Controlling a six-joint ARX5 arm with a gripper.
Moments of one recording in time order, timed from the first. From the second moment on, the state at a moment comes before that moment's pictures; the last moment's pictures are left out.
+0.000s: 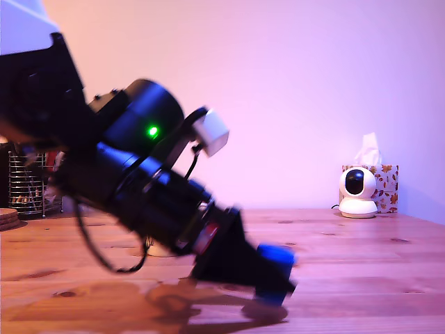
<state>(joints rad) -0.75 1.88 0.78 0.39 0.69 0.34</state>
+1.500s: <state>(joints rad) -0.48 1.56 1.08 -0.05 0.26 0.03</state>
